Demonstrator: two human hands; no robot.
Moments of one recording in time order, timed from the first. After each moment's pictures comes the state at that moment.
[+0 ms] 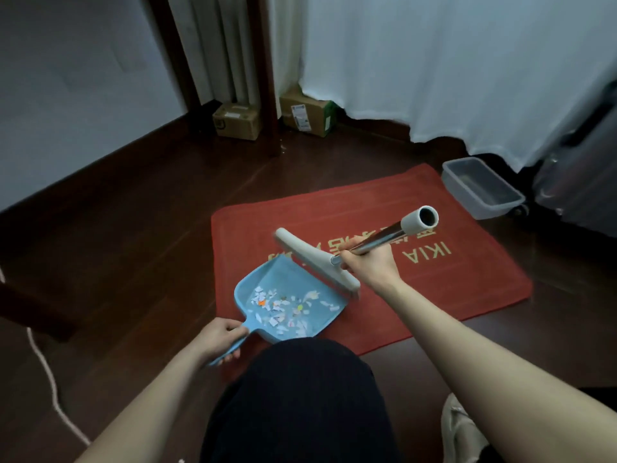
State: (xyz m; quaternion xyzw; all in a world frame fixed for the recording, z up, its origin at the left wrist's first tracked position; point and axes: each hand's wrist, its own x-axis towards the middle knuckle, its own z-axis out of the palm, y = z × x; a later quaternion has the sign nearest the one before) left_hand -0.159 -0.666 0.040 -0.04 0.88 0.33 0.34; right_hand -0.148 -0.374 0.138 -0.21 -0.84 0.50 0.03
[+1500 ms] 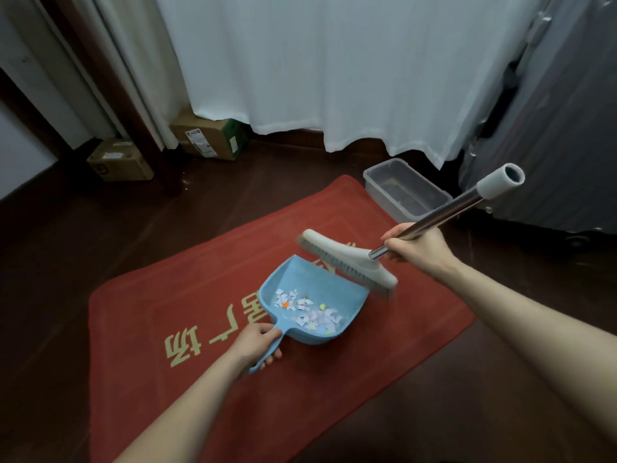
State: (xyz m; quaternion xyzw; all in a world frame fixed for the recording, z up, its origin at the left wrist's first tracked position) left_hand -0.270 -0.346 0.025 -0.02 0.82 0.40 0.41; right_hand -0.210 -0.043 0.120 -0.28 -0.82 0.49 0.10
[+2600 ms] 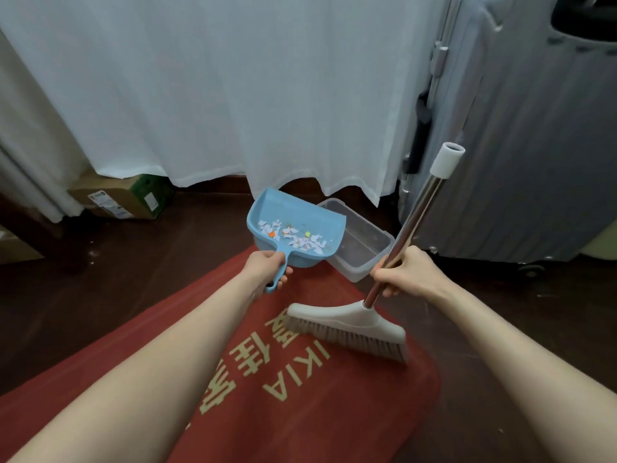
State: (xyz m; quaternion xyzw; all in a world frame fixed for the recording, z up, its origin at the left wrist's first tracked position) left_hand -0.416 -0.039 0.087 0.01 0.79 0.52 0.32; right_hand -0.236 0.141 0.103 -0.32 -0.82 0.47 0.03
